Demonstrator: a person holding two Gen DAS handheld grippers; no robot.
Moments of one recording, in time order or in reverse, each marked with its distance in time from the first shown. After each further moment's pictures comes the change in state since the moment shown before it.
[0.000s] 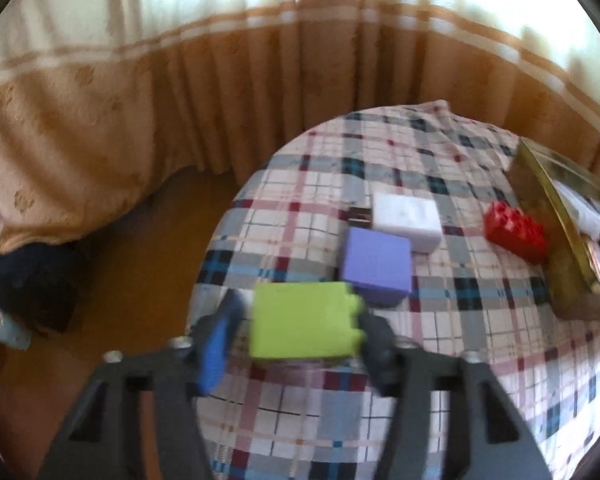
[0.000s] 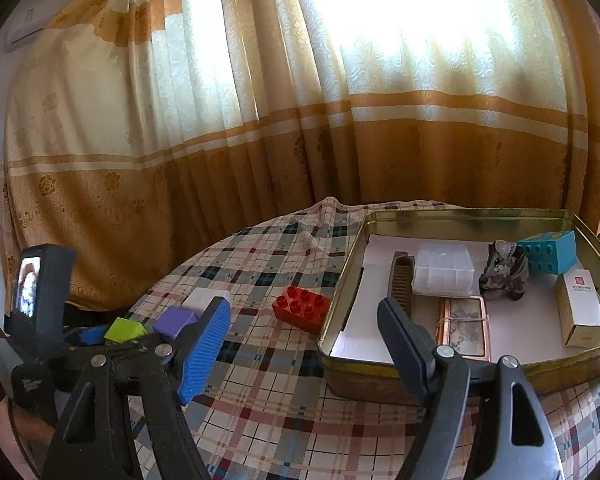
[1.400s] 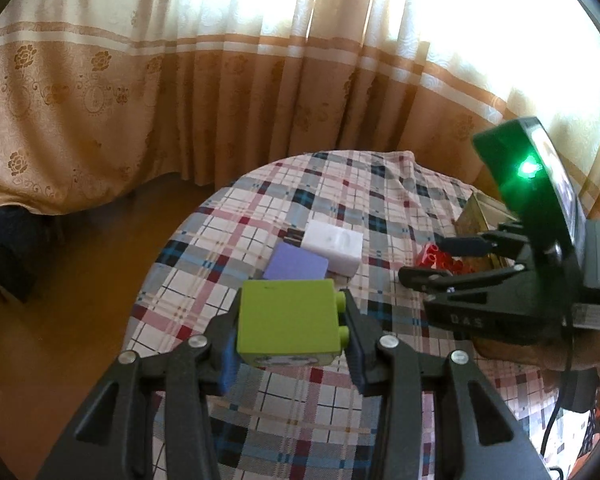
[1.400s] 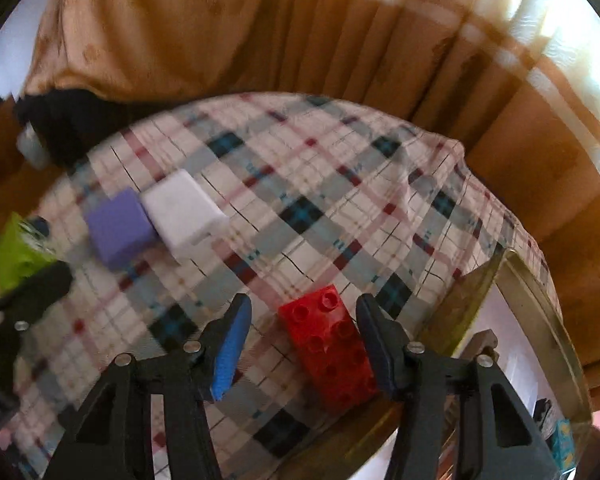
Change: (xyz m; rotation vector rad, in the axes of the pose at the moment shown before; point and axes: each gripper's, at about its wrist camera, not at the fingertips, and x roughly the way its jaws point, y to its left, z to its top) left arm -0.033 -0.017 -0.005 -0.198 -0.108 -0.122; right arm 0.151 0.050 0.021 -0.625 0.585 0.103
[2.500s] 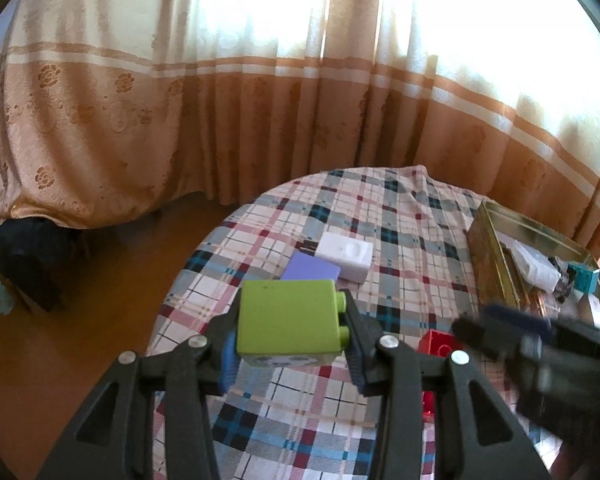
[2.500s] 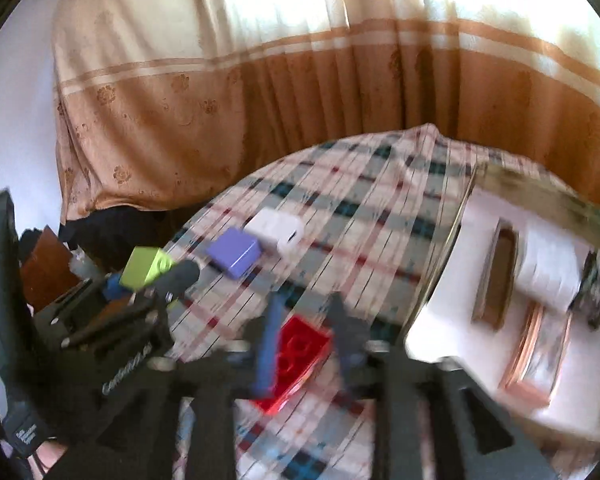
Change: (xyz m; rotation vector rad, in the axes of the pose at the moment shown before) left arm -0.019 -0.006 -0.007 -0.001 -0.088 0.105; right arm -0.076 0.023 -0.068 0.399 -0.294 0.241
